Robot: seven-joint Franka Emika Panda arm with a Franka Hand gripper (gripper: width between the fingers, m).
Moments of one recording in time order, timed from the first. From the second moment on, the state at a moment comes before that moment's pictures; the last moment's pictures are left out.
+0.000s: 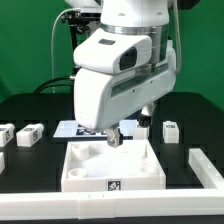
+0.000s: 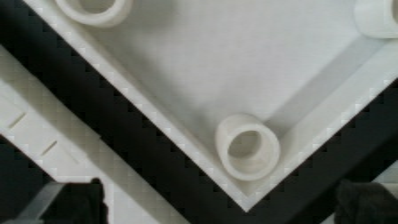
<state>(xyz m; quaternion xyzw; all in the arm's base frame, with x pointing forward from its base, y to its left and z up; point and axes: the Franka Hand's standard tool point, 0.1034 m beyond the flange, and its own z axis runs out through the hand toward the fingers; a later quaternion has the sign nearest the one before) 0.603 0.025 0.095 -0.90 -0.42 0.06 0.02</state>
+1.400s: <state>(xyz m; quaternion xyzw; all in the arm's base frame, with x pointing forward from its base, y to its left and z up) 0.532 -0.015 0.081 -0.85 -0.52 0.03 0.02</state>
